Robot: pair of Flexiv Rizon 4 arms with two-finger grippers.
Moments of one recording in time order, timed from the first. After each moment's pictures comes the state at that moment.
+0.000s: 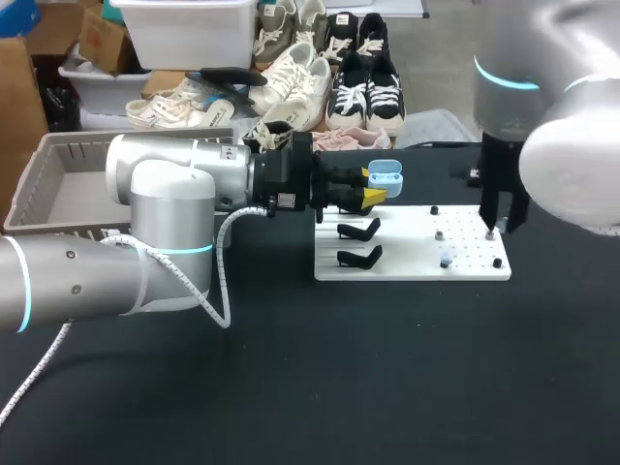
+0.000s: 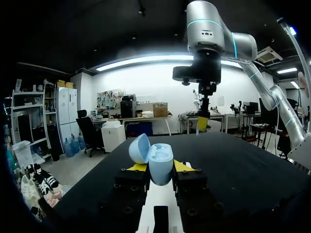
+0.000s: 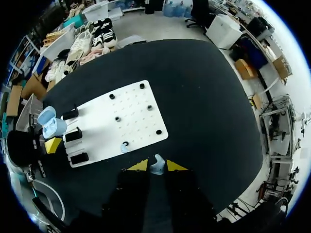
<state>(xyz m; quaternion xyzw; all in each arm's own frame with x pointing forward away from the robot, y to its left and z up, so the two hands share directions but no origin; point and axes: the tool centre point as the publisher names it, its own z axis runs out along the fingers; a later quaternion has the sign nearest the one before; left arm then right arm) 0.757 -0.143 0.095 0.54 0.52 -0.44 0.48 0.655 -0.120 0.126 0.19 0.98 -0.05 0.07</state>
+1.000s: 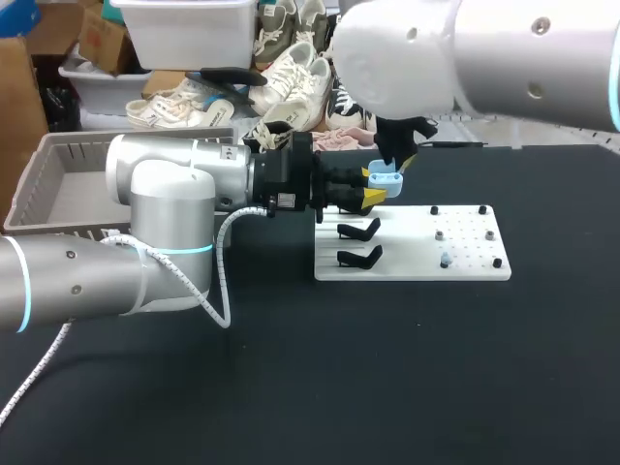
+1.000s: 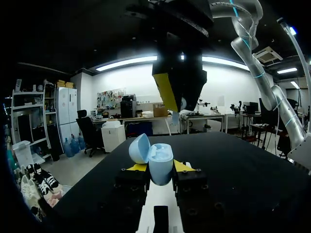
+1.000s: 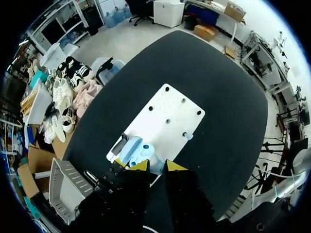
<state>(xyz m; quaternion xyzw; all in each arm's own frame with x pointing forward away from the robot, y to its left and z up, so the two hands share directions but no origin) 0.757 -0.143 0.095 0.54 0.52 -0.44 0.48 0.735 0.012 0.172 0.45 0.89 -0.04 0.08</state>
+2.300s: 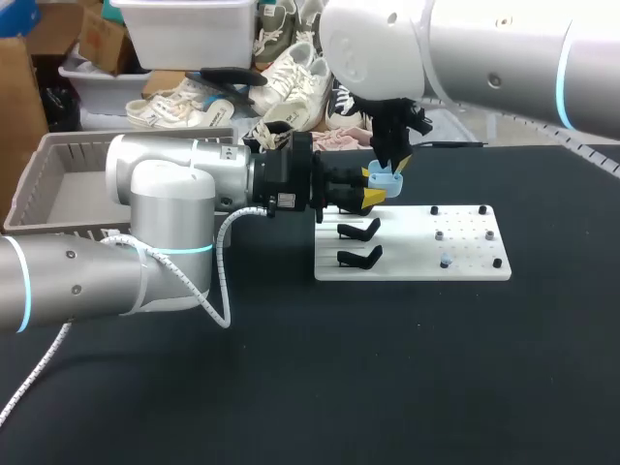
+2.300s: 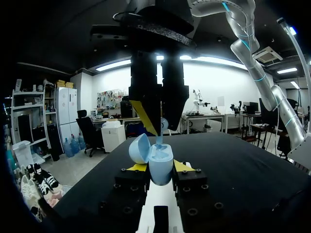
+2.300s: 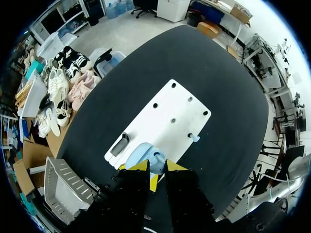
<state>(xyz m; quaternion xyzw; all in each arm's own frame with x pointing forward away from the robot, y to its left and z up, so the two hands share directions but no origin) 0.757 -0.143 0.095 0.54 0.52 -0.44 0.48 0.754 0.014 0.152 0.43 0.90 -0.05 0.04</state>
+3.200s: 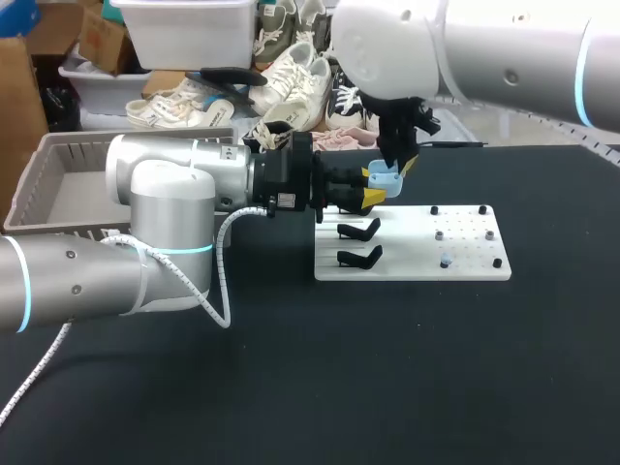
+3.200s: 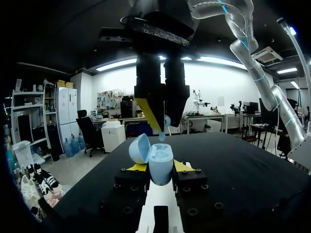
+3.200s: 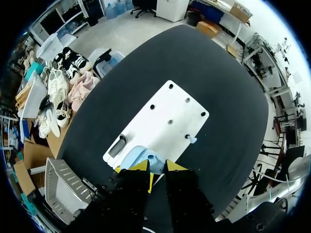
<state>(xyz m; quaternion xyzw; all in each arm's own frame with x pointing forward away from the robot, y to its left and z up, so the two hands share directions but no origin) 0.757 -0.143 0.095 0.54 0.52 -0.44 0.48 0.749 0.007 0.154 0.43 0.90 -0.05 0.04</state>
